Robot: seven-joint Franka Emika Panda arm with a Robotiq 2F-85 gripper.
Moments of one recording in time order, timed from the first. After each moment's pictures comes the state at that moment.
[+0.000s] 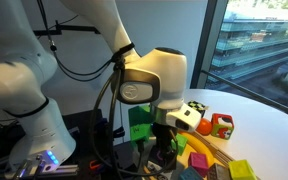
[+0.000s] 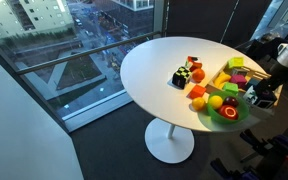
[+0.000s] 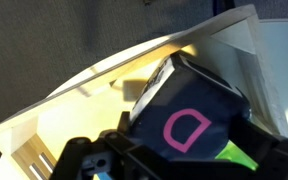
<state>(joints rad) -0.27 0.00 -0.28 -2.69 -0.22 2.71 -0.11</state>
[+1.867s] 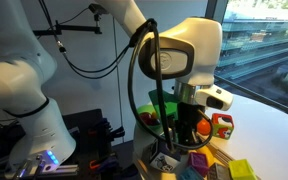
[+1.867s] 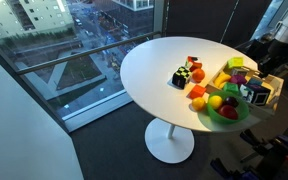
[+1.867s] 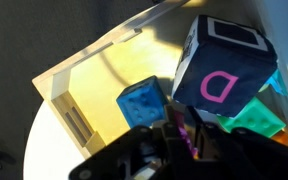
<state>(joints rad) -0.26 -0.01 -0.26 -2.48 -0.23 2.46 -0.06</state>
